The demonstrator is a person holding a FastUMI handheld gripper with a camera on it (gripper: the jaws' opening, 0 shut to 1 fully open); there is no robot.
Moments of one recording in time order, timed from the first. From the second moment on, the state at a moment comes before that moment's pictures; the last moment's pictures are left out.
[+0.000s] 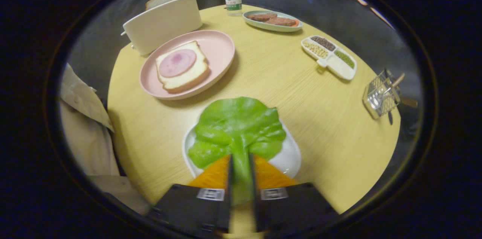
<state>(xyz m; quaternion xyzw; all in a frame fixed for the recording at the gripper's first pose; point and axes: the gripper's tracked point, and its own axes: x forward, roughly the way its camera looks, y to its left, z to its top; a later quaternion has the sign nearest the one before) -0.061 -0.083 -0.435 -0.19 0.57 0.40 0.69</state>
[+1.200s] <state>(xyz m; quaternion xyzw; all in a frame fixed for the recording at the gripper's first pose) -0.053 -0.003 -0.324 -0.20 0.49 0.37 0.76</state>
